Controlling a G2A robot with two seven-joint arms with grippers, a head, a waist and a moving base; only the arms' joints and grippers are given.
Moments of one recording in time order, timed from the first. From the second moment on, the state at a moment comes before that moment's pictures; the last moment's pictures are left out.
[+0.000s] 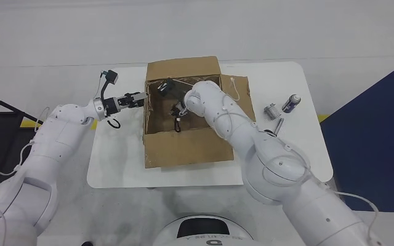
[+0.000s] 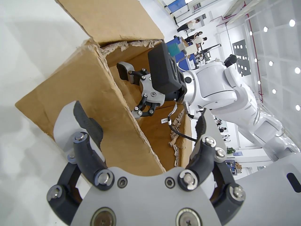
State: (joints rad) left arm 0.70 -0.97 -0.77 -0.72 -0.52 -0.79 -0.96; right arm -0.35 -1.87 0.28 -0.19 -0.66 -0.37 0.56
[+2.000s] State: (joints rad) left arm 0.70 -0.97 -0.77 -0.72 -0.52 -0.79 -0.96; right arm -0.38 -1.82 0.36 -0.20 -0.79 -0.38 0.49
